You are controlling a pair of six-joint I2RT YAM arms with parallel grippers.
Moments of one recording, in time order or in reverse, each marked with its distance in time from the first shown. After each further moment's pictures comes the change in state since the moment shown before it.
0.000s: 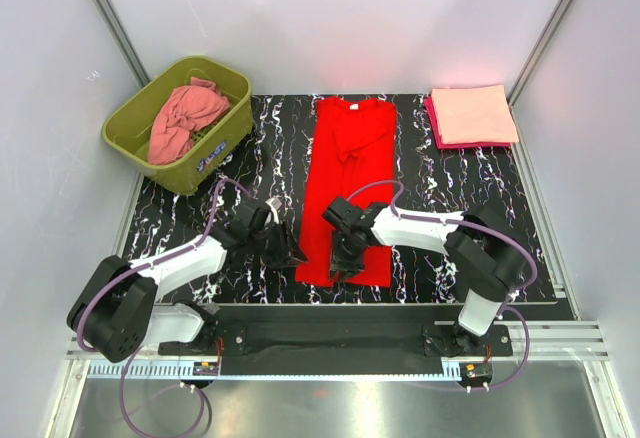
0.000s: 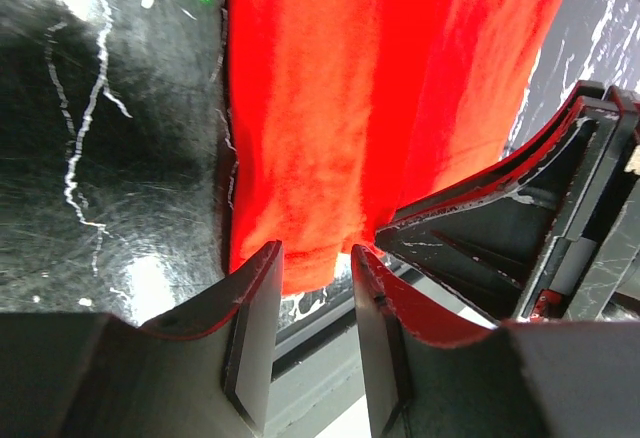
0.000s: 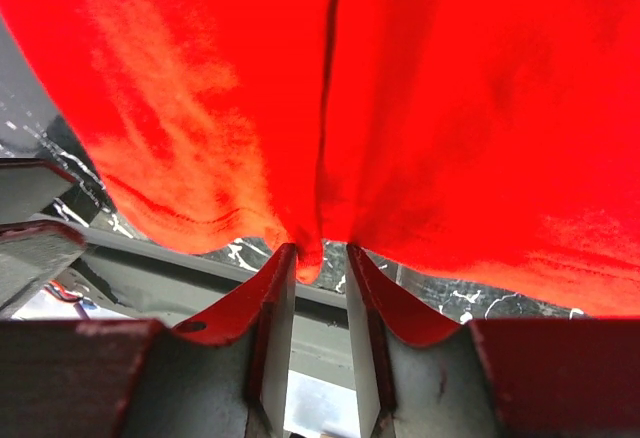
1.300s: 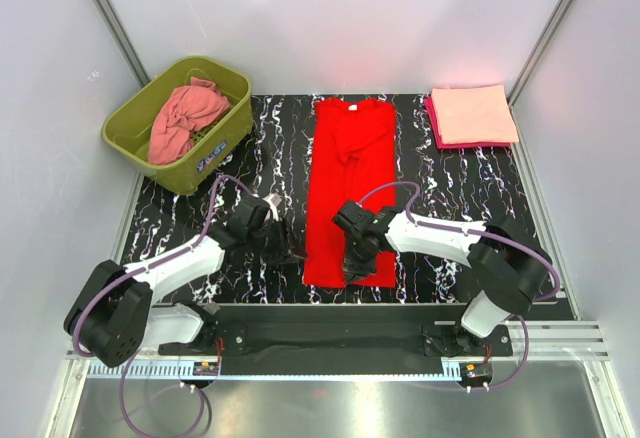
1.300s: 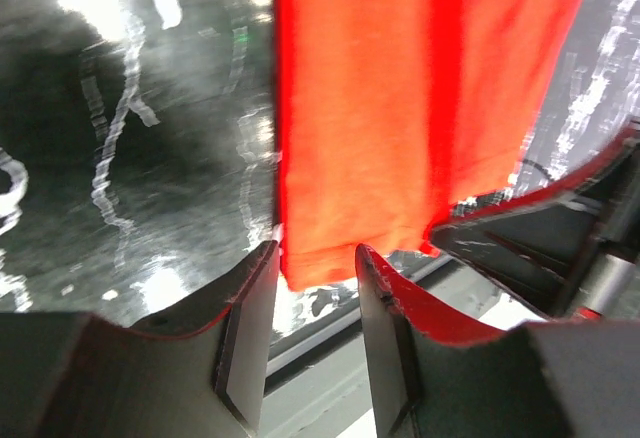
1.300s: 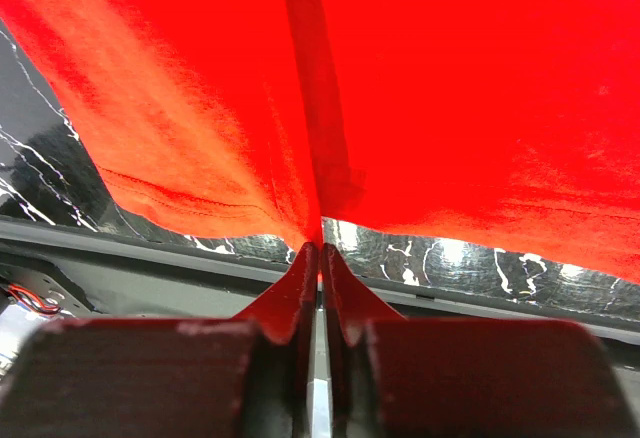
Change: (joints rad) left arm 0.000 -0.029 0.018 -0.042 -0.048 0.031; right arm 0.002 -0.121 -0.077 -0.061 0.082 0.039
